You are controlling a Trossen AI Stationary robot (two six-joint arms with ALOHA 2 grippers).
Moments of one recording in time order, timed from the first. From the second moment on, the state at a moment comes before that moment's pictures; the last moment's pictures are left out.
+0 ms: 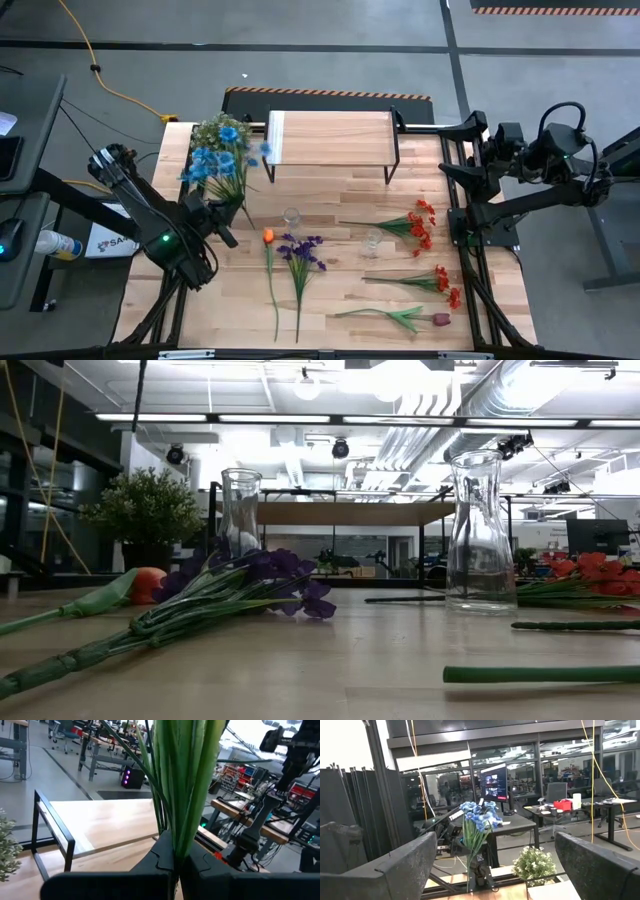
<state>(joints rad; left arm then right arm) -0.84 1.24 1.07 -1.57 -1.55 -2.13 0.09 0.67 1.13 -0.25 0.19 0.10</state>
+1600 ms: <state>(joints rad) -0.90 1.26 1.07 -1.24 -1.57 -1.87 0.09 0.67 1.13 -0.22 0.24 0.06</state>
